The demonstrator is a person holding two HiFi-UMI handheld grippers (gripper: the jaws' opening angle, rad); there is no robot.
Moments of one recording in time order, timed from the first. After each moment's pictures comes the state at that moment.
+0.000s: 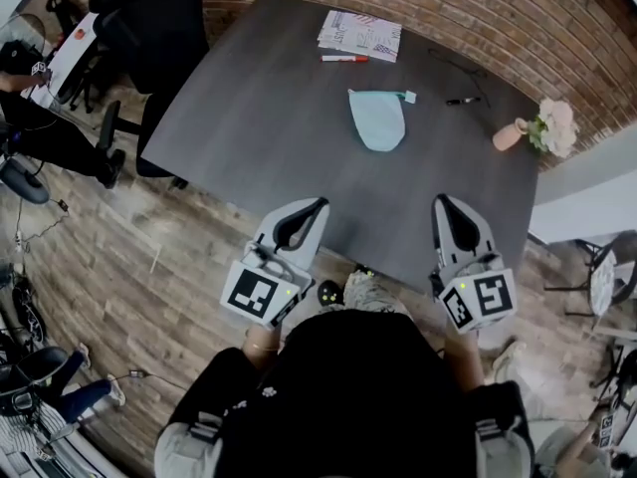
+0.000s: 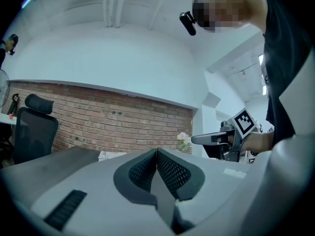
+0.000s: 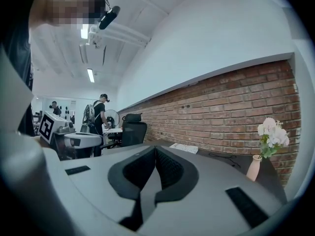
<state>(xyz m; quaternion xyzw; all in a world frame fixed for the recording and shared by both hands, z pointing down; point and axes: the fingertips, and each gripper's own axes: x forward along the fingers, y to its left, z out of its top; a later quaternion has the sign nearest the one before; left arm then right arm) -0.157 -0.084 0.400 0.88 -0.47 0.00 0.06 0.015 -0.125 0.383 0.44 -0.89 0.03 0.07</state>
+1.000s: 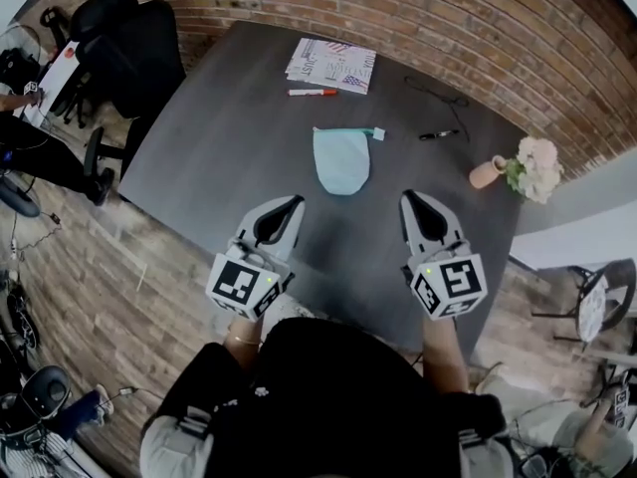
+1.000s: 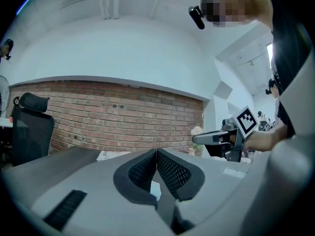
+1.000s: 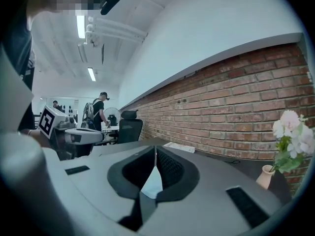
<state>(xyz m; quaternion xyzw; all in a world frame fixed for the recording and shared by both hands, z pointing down) -0.112 -0.216 0.410 0.87 -0.50 0.02 0.06 0.055 -0.262 0.407 0.42 -0.90 0.03 0.08</state>
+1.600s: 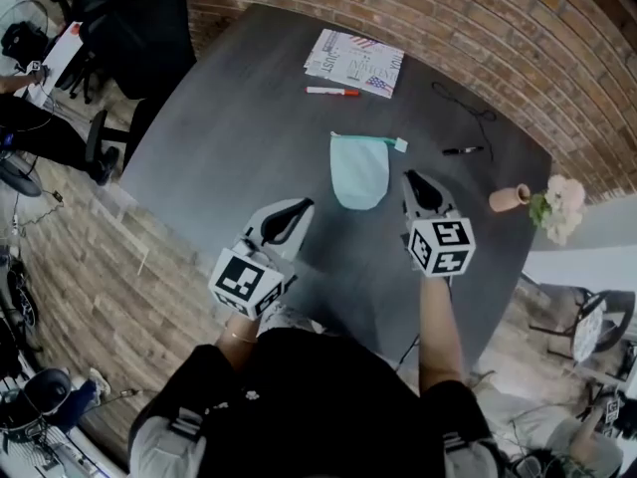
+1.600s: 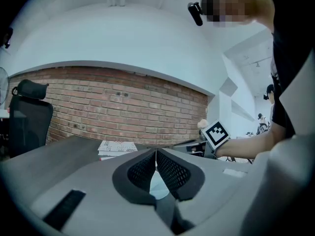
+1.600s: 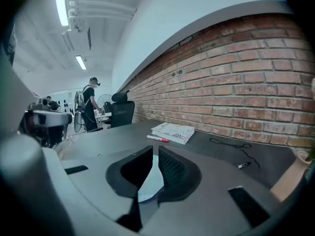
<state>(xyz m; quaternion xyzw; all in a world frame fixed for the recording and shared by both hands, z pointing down) -0.137 -0.268 0.448 0.87 -0.48 0.04 0.10 0.021 -0.386 0.511 0.43 -0.89 0.10 0.16</state>
